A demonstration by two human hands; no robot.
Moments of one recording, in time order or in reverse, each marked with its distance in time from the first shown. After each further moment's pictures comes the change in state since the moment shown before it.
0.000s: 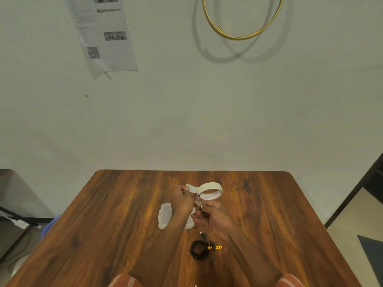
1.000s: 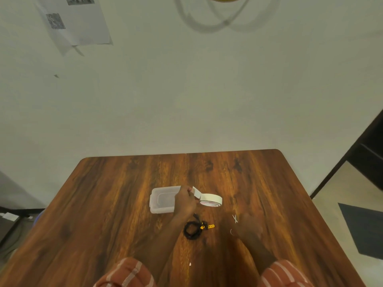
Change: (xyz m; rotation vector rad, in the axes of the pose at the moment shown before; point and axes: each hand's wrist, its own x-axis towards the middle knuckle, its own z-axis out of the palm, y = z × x) left_hand -0.009 -0.060 0.033 0.405 -0.216 0.057; right_hand -0.026 0.057 -0.130 -1.407 0.609 0.249
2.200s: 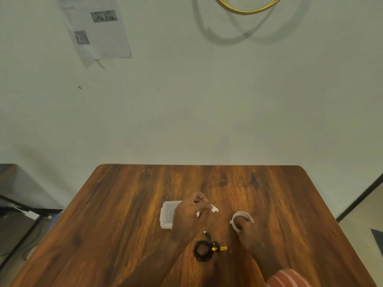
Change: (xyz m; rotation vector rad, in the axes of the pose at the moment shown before) left_hand -0.007 0.006 -0.047 0.041 0.195 0.815; right_hand 0.102 0.015 0.061 -0.059 0.094 -0.255
